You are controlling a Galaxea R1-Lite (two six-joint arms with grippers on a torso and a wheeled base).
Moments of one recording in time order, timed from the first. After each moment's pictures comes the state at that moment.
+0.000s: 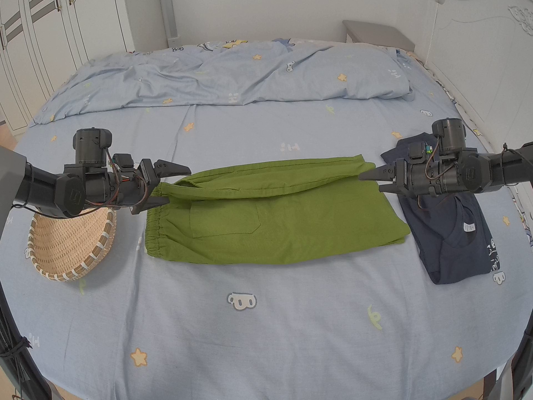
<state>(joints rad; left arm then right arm) -0.04 2.02 -1.28 -0.28 -0.64 -0.63 0.11 2.11 -1.50 -0.01 0.68 0.24</state>
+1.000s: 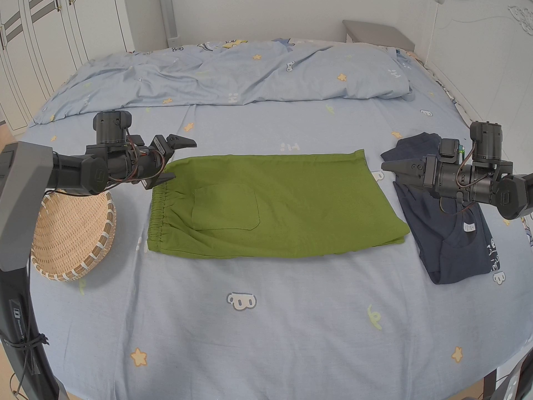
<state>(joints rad) -0.06 2.21 -1.64 -0.22 -0.46 -0.78 0.08 1.85 -1.11 -0.37 0.70 0.35</state>
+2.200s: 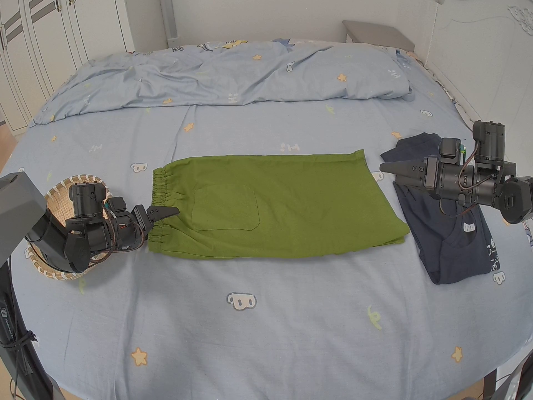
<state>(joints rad) 0.03 2.12 -0.90 -0.79 -0.59 -0.60 0.11 1.81 -1.07 -0.39 0.71 0.34</state>
